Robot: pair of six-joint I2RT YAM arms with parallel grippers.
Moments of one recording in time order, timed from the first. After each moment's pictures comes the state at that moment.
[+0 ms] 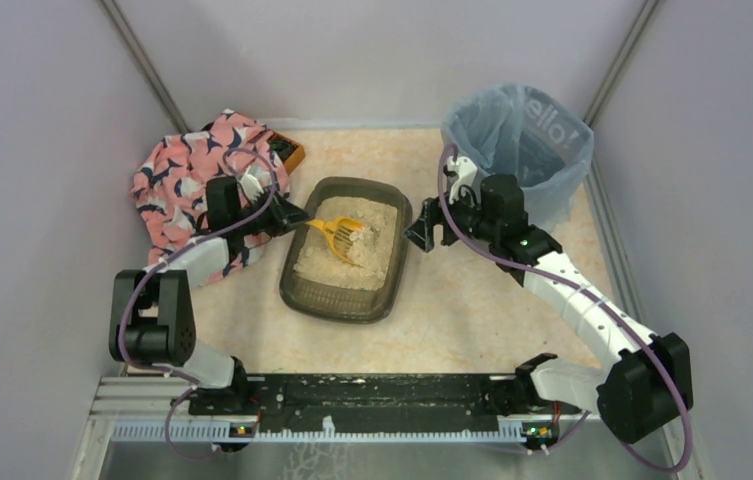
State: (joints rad) left arm -0.05 1.53 0.81 0.20 0.72 -0.70; right arm 0.44 1.14 0.89 -0.13 -0.46 0.19
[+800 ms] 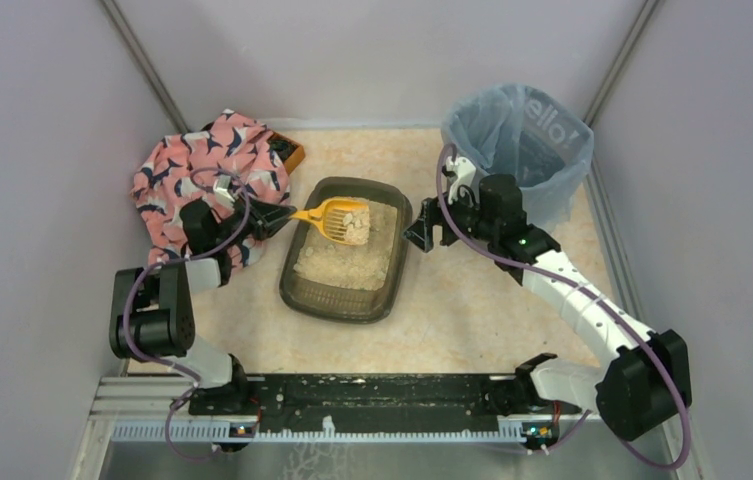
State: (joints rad) left arm 0.12 1.56 0.56 0.89 0.91 -1.22; right arm 0.44 1.16 0.89 -0.13 -0.46 0.19
